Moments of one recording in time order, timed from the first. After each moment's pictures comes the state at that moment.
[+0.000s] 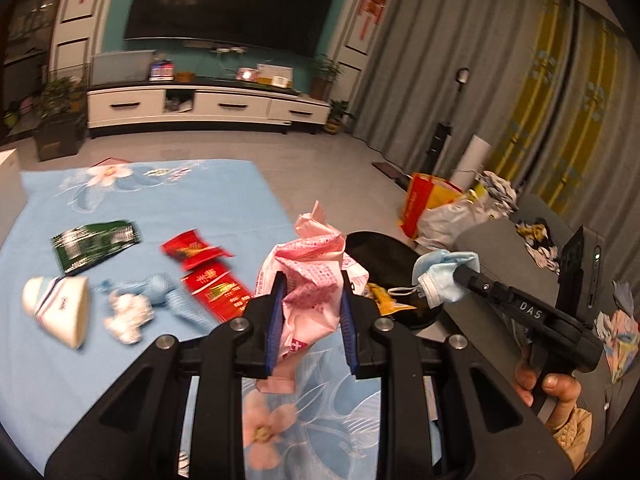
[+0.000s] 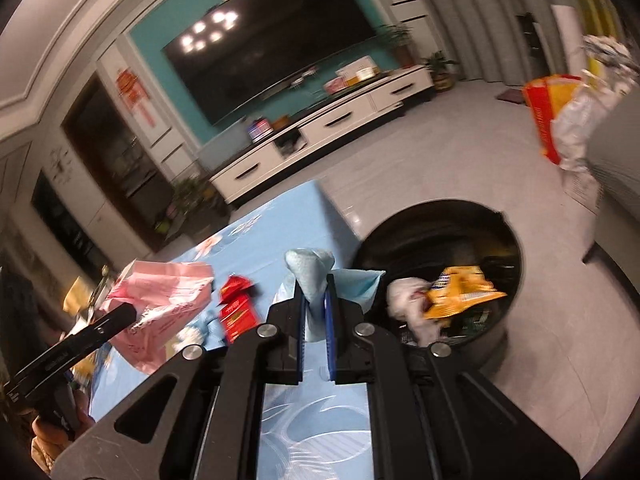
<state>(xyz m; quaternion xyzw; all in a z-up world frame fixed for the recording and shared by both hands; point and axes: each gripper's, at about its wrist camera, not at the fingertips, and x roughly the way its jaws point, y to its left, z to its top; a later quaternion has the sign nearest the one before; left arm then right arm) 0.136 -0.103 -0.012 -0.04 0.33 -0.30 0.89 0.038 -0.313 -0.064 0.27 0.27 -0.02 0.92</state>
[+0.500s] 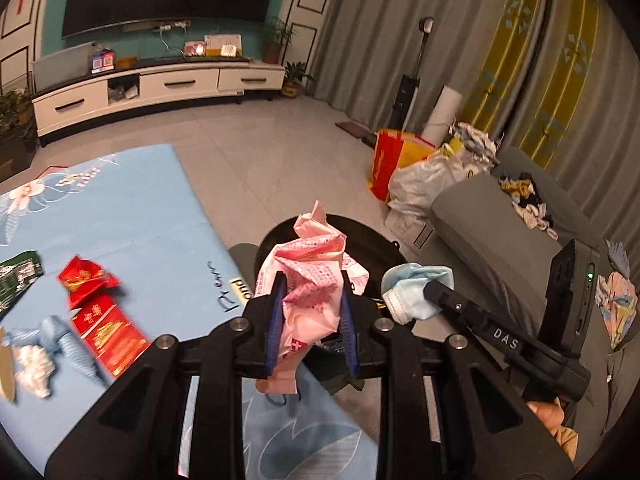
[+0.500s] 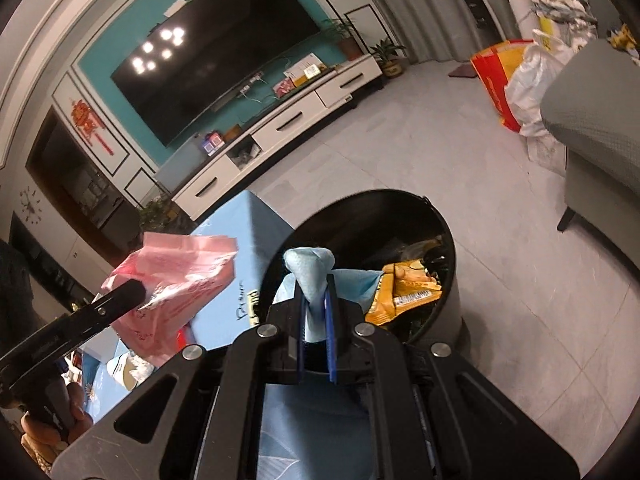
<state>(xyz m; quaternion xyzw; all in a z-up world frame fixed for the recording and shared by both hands) 0.180 -0.240 -0.049 0.02 0.38 -0.36 0.85 0.043 -0.378 -0.120 0.32 0.29 -0.07 0.90</state>
